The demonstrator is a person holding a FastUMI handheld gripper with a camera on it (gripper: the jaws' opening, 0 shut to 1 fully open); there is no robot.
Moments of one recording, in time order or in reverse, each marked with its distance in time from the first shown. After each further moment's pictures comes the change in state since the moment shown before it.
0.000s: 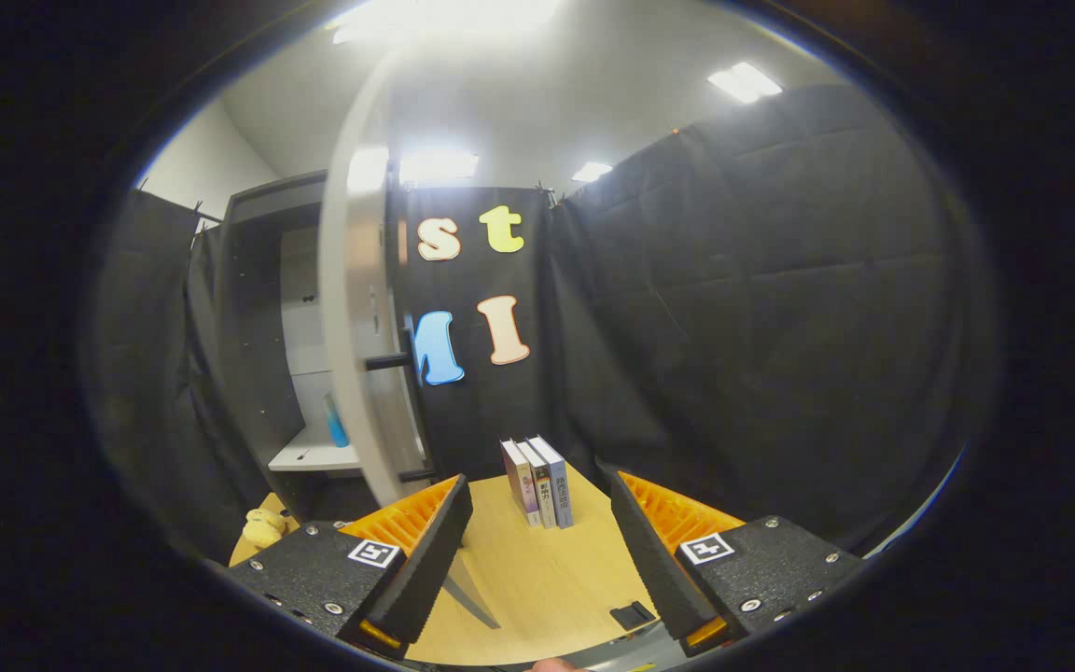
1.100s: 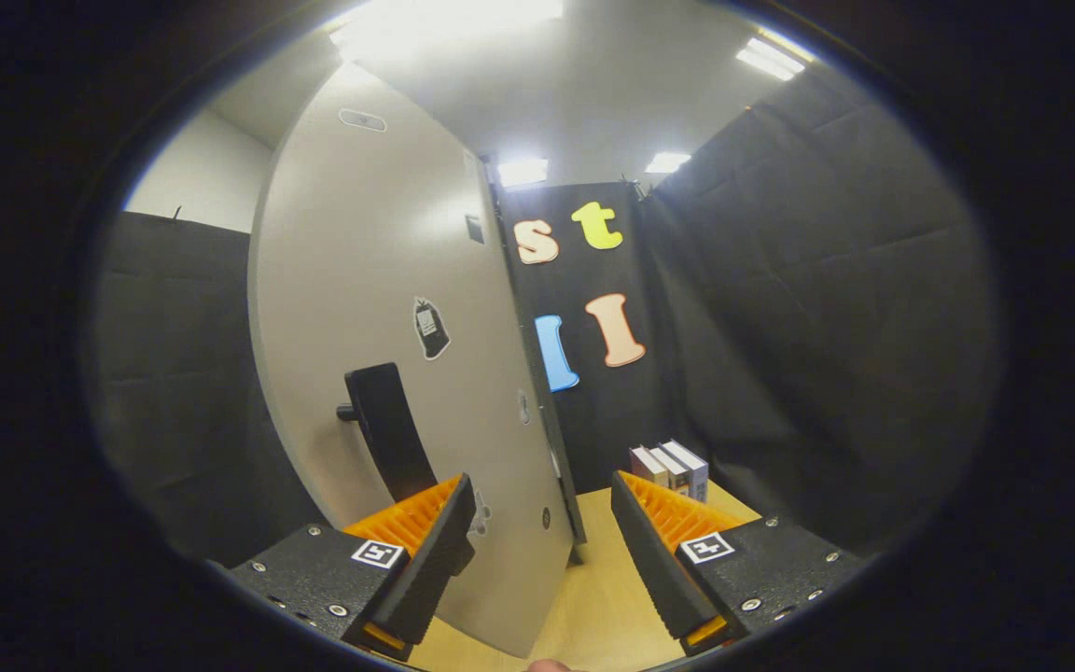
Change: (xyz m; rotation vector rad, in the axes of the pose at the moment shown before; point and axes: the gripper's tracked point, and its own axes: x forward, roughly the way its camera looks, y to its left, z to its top) arm 0.005 0.165 -0.005 0.017 -0.011 0.338
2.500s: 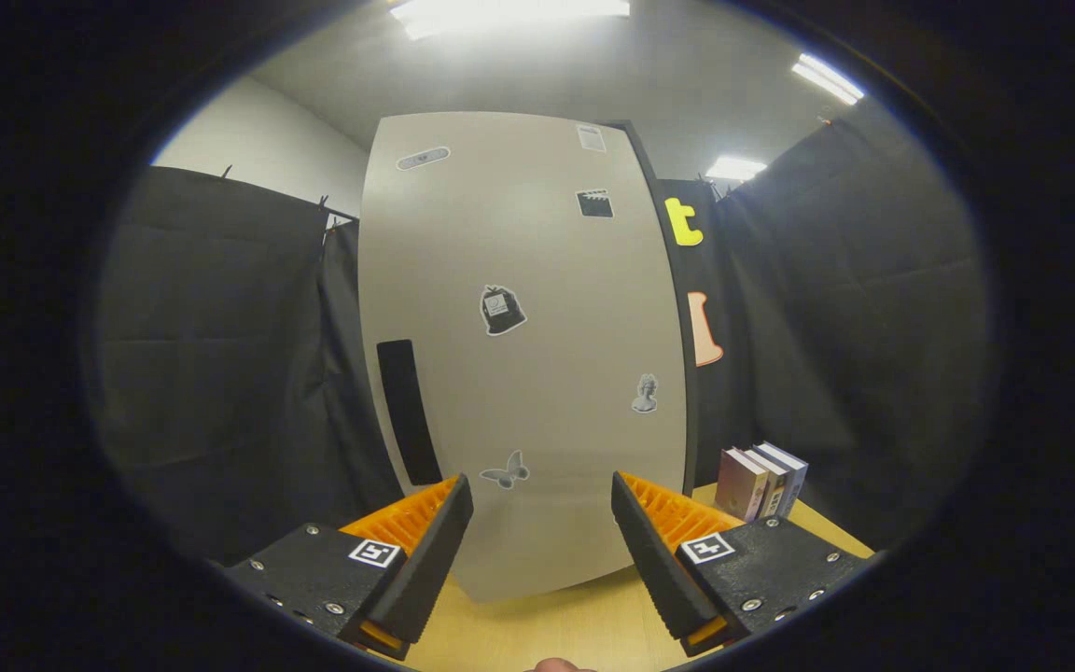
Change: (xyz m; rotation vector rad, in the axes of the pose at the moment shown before) arm 0.058 0.132 -0.038 -0.096 0.000 0.086
